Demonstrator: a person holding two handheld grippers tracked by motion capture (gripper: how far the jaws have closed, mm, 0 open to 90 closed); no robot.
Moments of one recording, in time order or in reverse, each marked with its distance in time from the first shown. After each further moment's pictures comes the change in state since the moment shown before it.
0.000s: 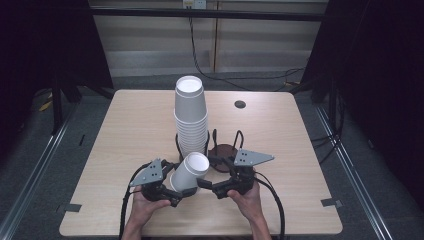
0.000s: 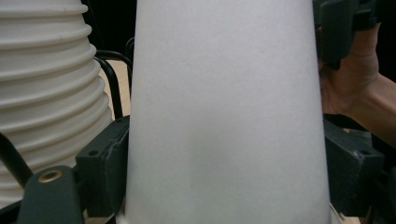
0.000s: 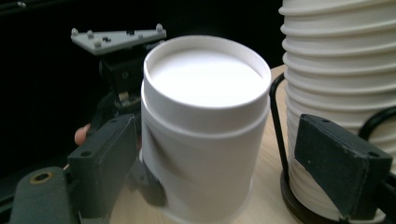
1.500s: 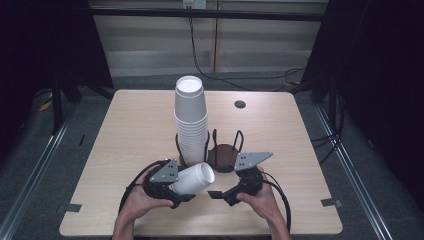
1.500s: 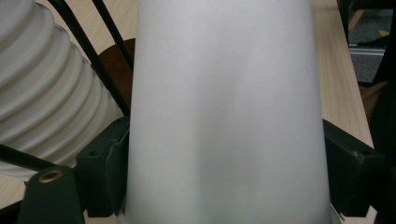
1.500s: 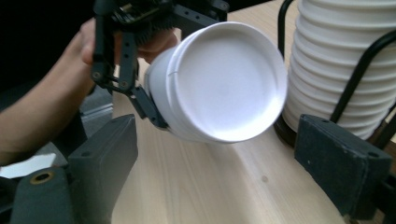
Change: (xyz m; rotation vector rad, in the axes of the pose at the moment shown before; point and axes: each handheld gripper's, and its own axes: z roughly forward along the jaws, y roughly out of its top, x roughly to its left) left arm 0.000 0.020 0.013 0.444 -0.034 0.150; right arm -0.006 0.000 -0.017 0.310 0.030 -0.080
